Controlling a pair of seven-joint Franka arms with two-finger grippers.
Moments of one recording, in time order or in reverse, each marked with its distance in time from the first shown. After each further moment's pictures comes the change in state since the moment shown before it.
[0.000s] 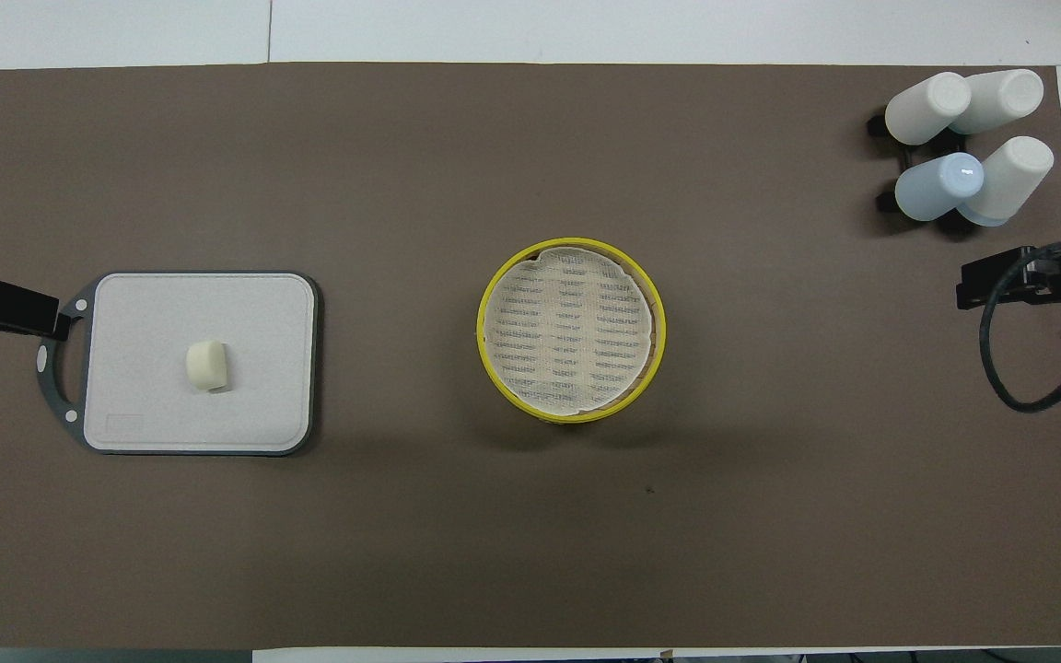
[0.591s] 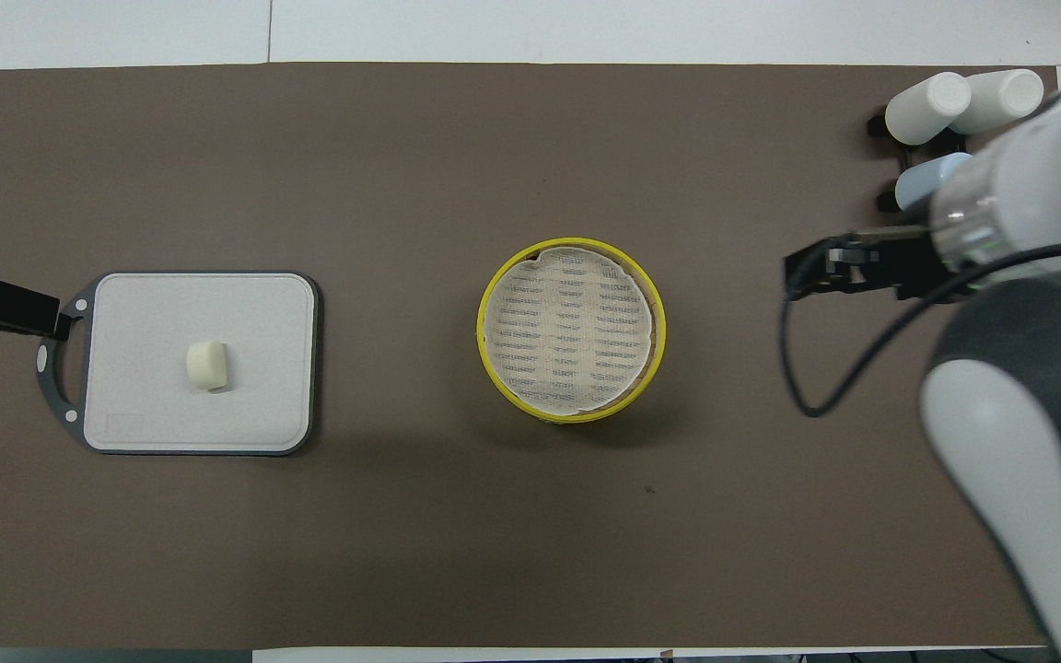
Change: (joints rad) left arm 0.000 -0.001 0.000 0.000 0.000 0.000 0.000; right arm 0.176 0.172 0.154 0.150 0.069 0.040 0.312
